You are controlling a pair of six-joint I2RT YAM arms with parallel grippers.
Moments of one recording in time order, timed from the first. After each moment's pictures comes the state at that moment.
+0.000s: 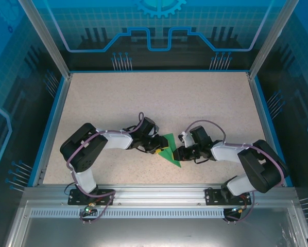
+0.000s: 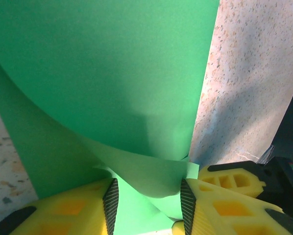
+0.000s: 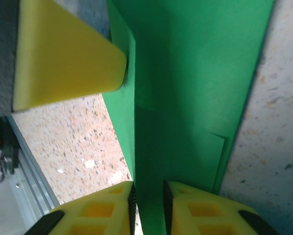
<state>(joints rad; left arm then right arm) -0.68 1.79 0.82 0.05 0.51 -1.08 0.50 1.45 0.45 -0.01 -0.64 0.46</state>
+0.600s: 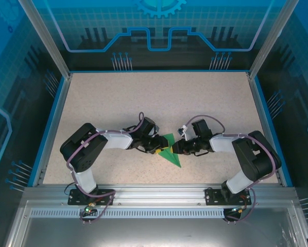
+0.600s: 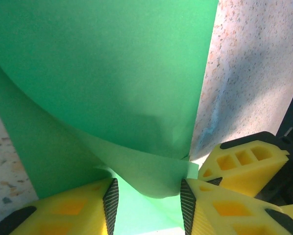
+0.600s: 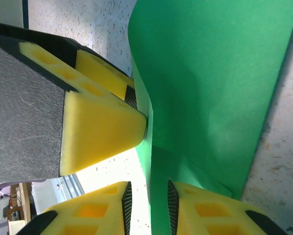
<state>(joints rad) -0.68 1.79 0.82 0.05 0.51 -1.06 0.41 1.58 0.55 -0.02 -0.82 0.44</state>
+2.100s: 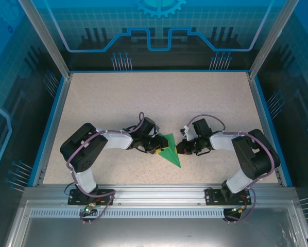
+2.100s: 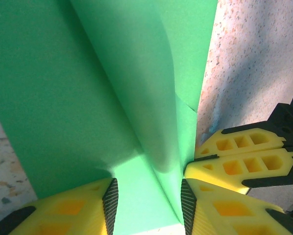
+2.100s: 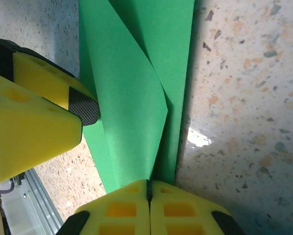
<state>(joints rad) -0.68 1.79 0.82 0.05 0.51 -1.06 0.39 1.60 0.59 -0.14 -0.70 0.36</state>
